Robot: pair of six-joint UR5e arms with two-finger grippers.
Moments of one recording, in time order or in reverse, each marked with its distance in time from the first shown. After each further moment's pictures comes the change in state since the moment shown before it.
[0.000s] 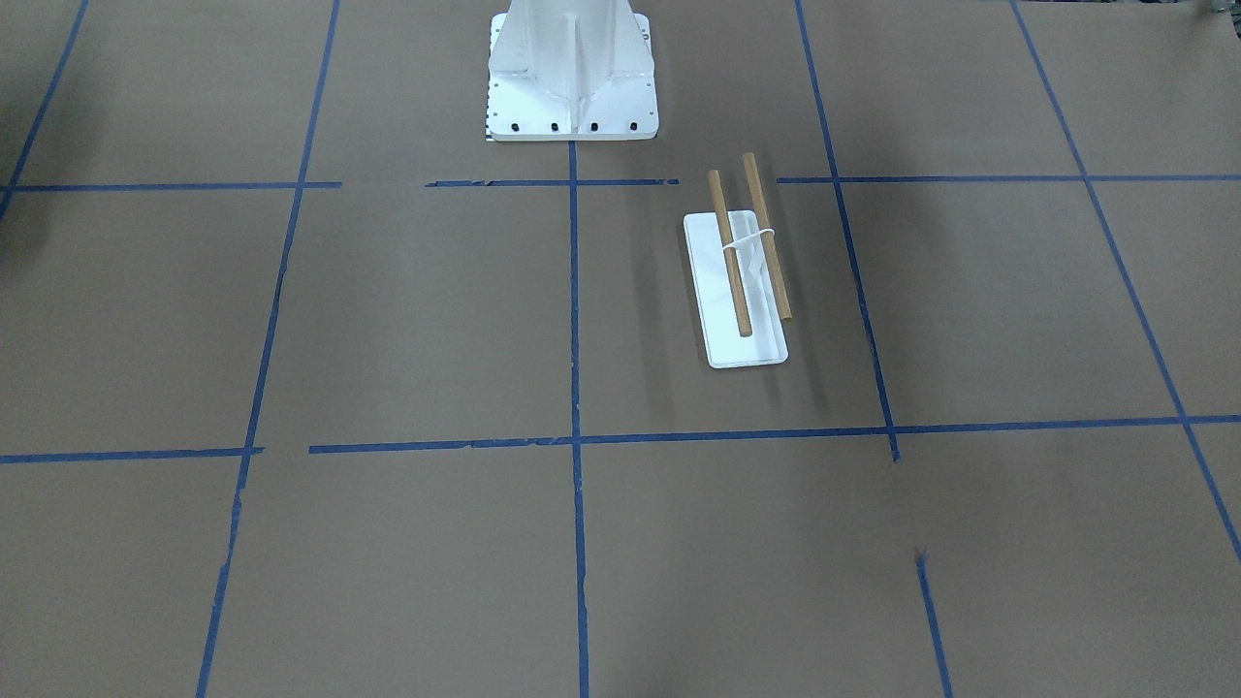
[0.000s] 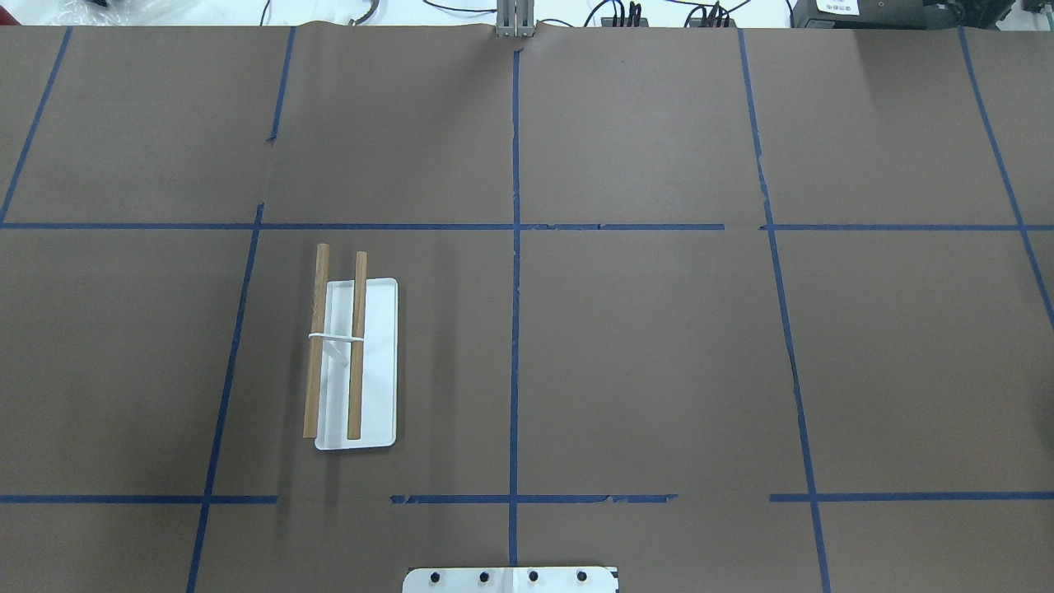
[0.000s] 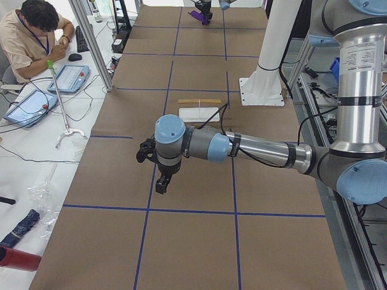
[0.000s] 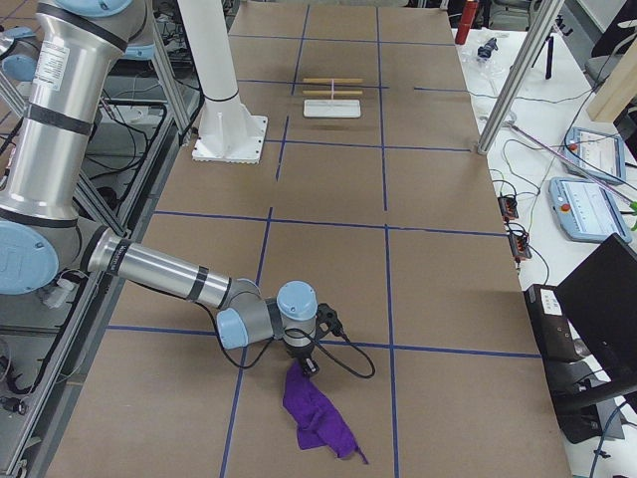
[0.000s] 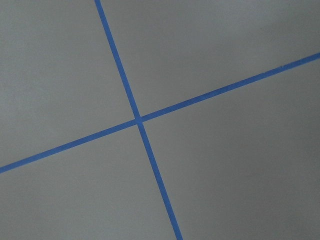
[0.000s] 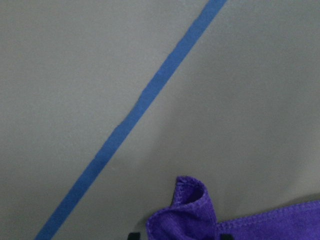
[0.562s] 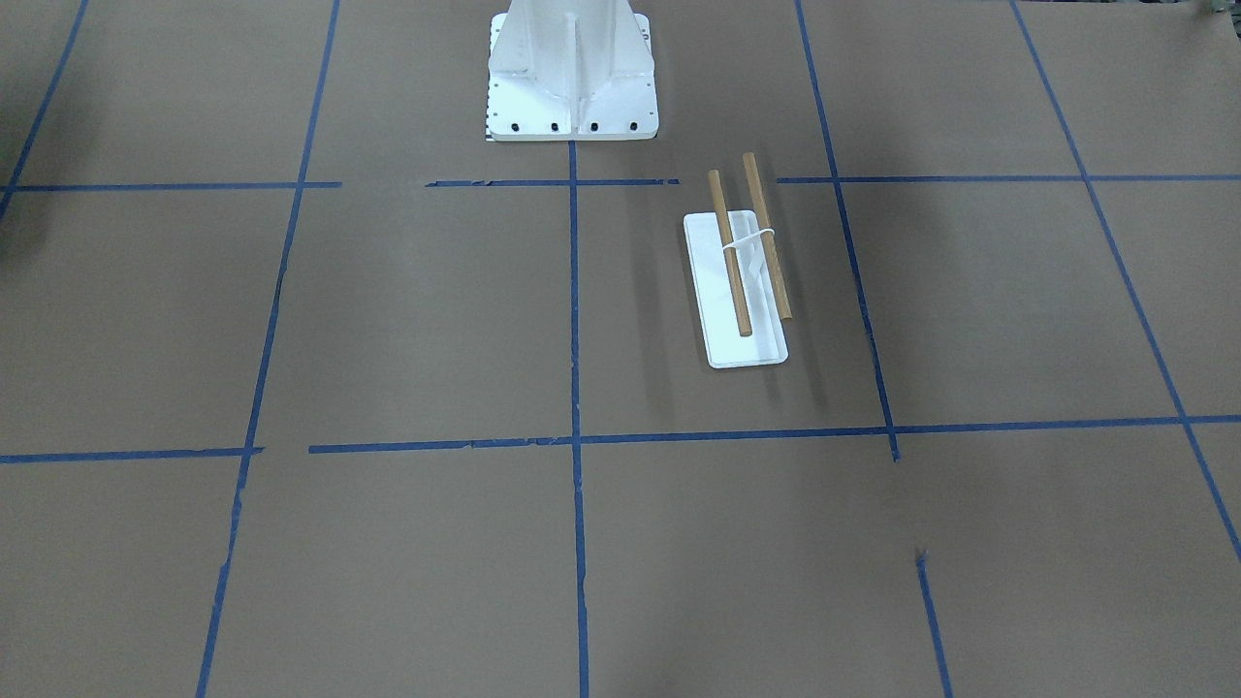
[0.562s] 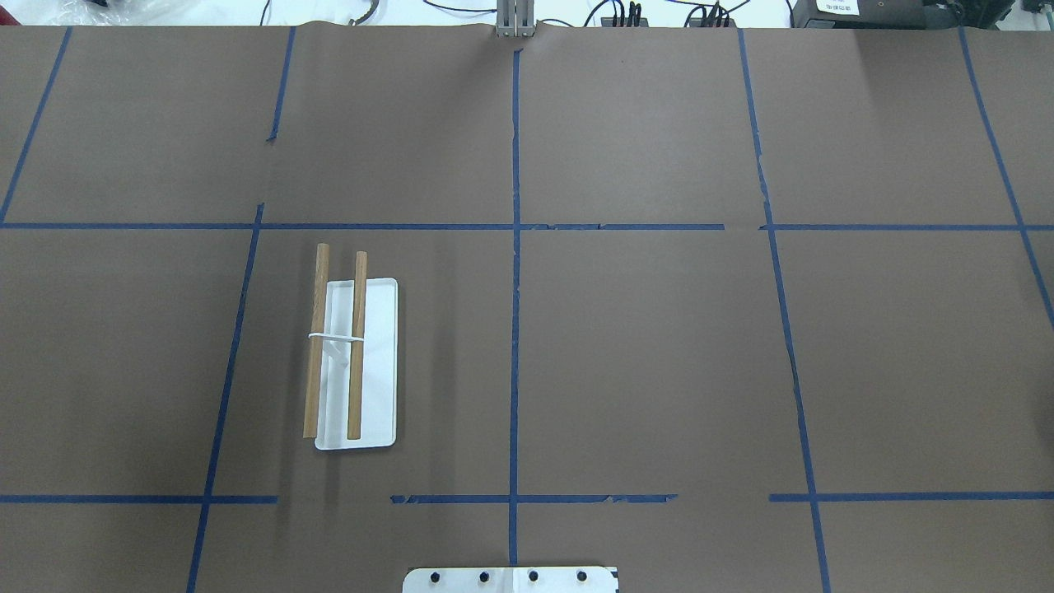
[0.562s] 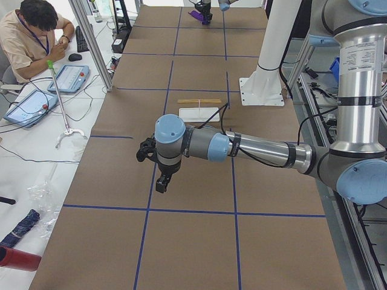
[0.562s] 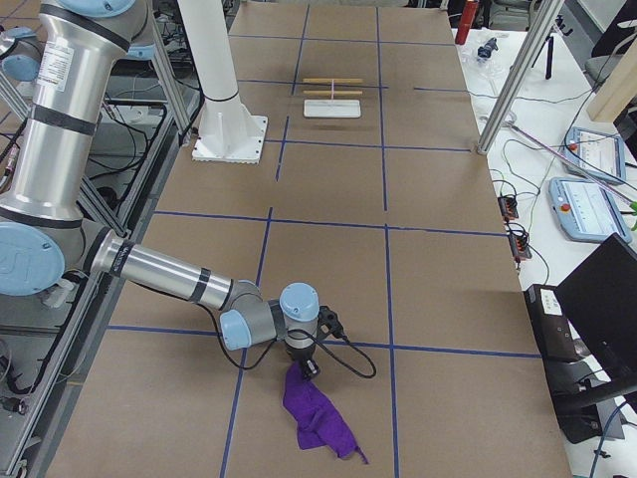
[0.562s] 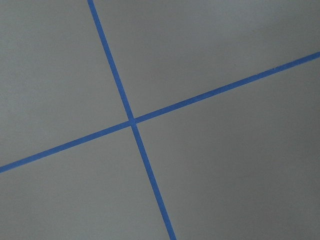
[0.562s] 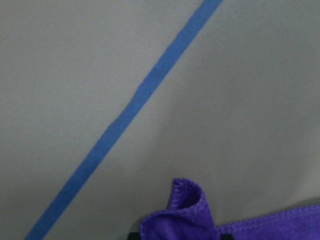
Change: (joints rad) left arm 0.000 0.000 -0.002 0.000 -0.007 0.000; right arm -0.017 0.010 -0.017 0.002 -0.021 -0.013
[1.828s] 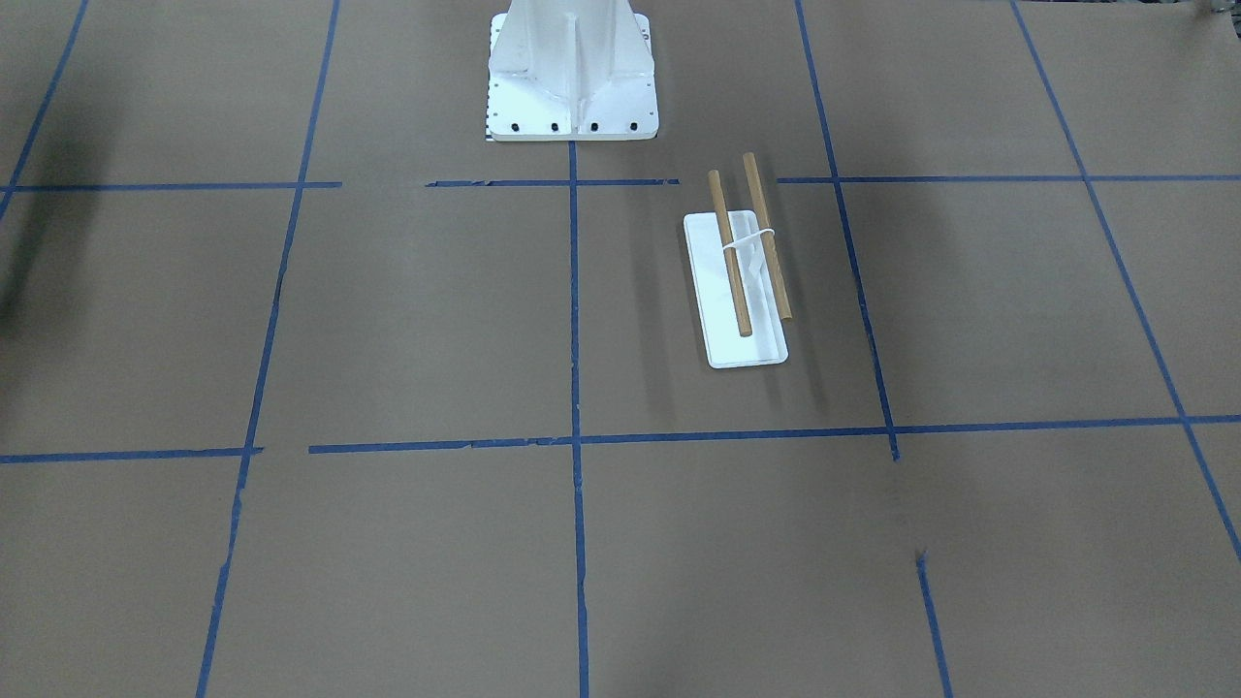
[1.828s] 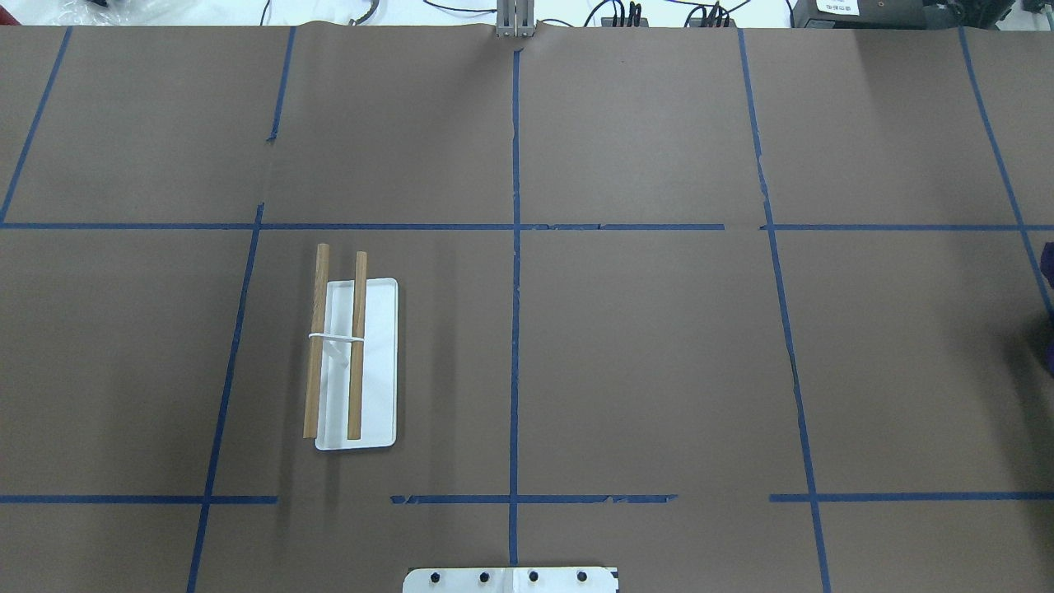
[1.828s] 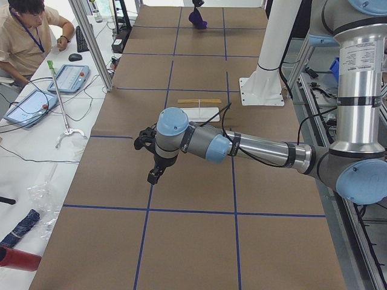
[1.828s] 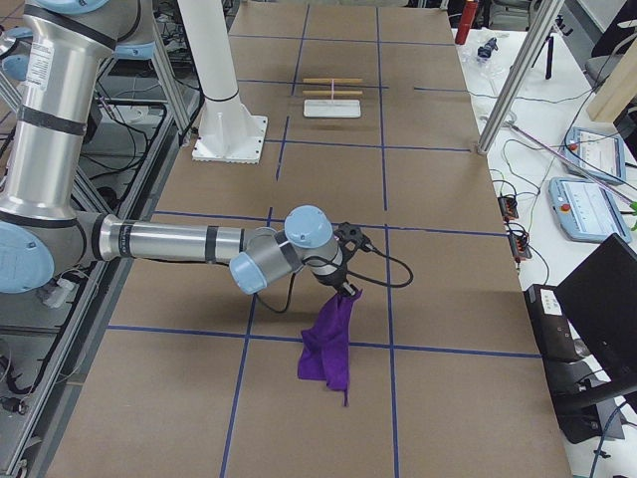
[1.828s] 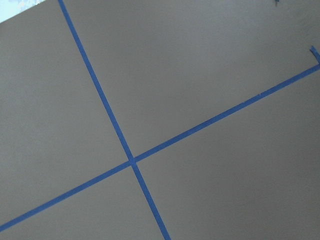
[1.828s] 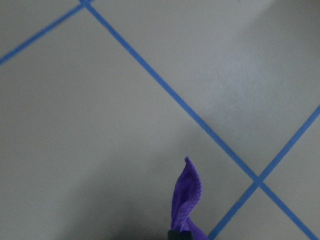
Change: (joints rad) left arm 0.001 -0.012 -0.002 -0.214 0.009 -0.001; right arm 0.165 0.056 0.380 -0.082 0.181 -0.041
